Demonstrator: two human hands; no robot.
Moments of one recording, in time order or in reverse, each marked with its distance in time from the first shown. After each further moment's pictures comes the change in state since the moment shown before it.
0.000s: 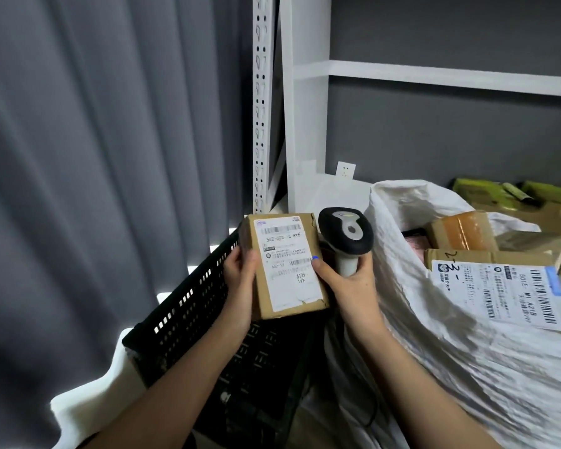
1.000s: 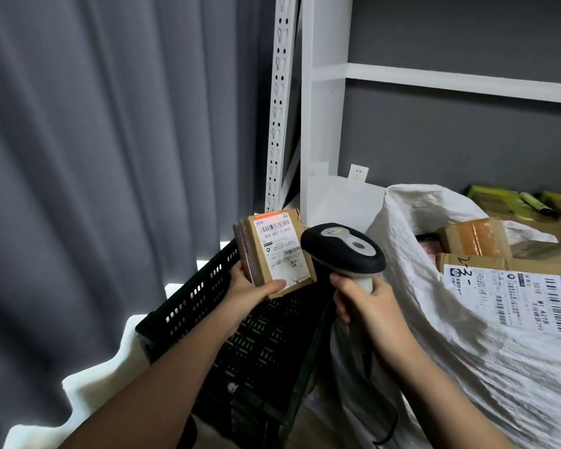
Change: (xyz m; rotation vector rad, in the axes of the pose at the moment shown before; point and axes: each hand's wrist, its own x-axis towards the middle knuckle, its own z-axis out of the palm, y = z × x) left_hand 0.033 -0.030 -0.037 0.349 -0.010 -0.210; right_hand -0.041 -0.045 -0.009 -0.169 -0.234 0.121
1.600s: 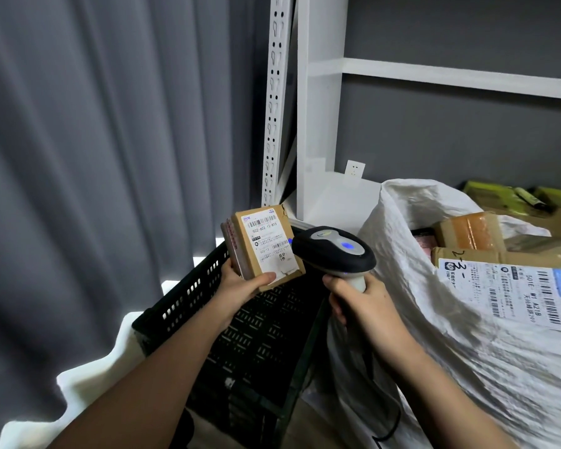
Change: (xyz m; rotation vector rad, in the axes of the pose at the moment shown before) left_hand 0.011 -0.006 -0.005 -0.117 0.032 -0.001; right_hand -0.006 -0.004 -0.001 -0.072 -0.016 0.052
